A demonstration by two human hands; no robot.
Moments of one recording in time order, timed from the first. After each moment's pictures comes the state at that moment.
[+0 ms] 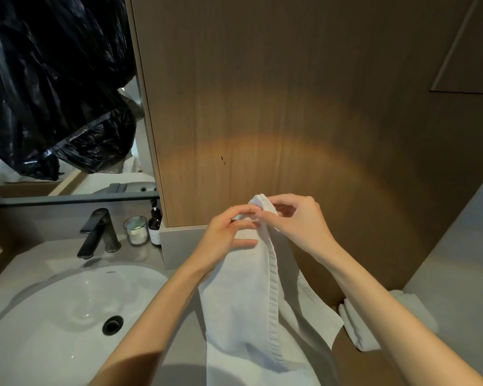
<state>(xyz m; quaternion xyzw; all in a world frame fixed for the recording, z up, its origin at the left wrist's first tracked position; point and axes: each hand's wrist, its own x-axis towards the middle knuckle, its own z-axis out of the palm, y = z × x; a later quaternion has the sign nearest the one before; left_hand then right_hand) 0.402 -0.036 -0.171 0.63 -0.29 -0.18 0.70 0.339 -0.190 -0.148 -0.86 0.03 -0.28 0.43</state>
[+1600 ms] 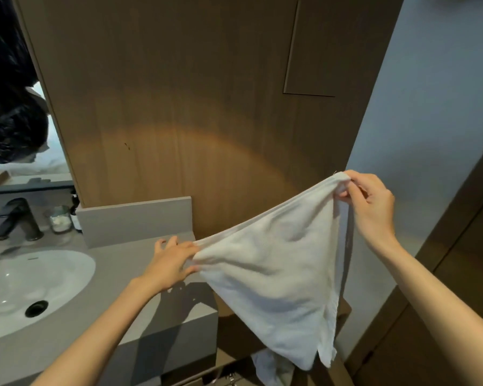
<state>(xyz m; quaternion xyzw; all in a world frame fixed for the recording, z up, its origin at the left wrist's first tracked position) 0.235 -0.091 -0.251 0.89 -0.44 0.02 0.10 0.004 -0.373 -0.116 -0.76 0.16 -0.52 0.36</state>
